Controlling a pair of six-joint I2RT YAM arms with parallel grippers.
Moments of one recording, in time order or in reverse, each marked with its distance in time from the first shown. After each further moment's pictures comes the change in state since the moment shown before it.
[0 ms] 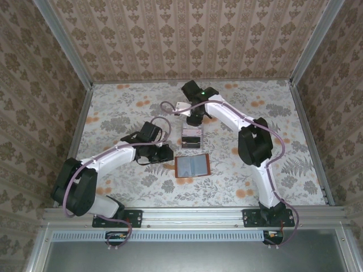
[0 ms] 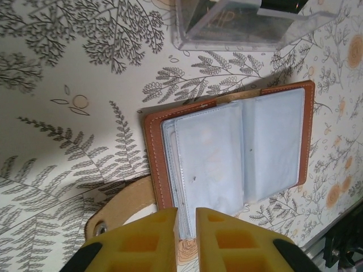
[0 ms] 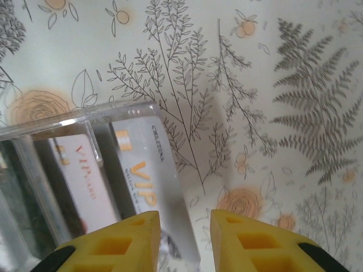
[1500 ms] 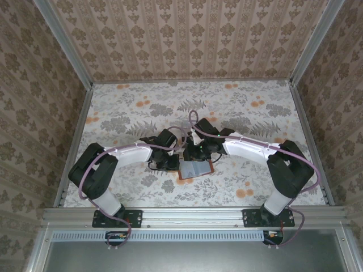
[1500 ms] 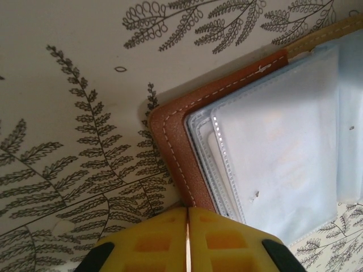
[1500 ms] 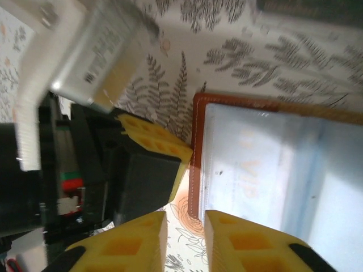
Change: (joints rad) left arm -0.142 0.198 0.029 0.000 -0.098 0.004; right arm 0.165 -0.513 -0.919 0.512 -0.449 1.388
